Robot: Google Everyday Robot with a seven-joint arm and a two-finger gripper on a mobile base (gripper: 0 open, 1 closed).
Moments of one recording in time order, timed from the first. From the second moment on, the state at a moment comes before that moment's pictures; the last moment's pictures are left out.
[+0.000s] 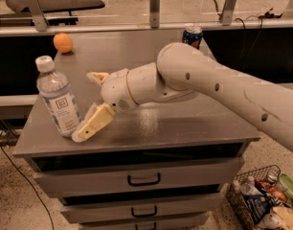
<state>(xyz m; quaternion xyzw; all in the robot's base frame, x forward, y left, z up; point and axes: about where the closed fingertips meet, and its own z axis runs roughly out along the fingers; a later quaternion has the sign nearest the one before) 0.517 0.147 0.876 -0.61 0.57 0.34 0.44</state>
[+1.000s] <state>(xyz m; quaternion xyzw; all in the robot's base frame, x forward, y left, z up) 0.507 0.201 0.897 -0.56 0.53 0.45 0.45</state>
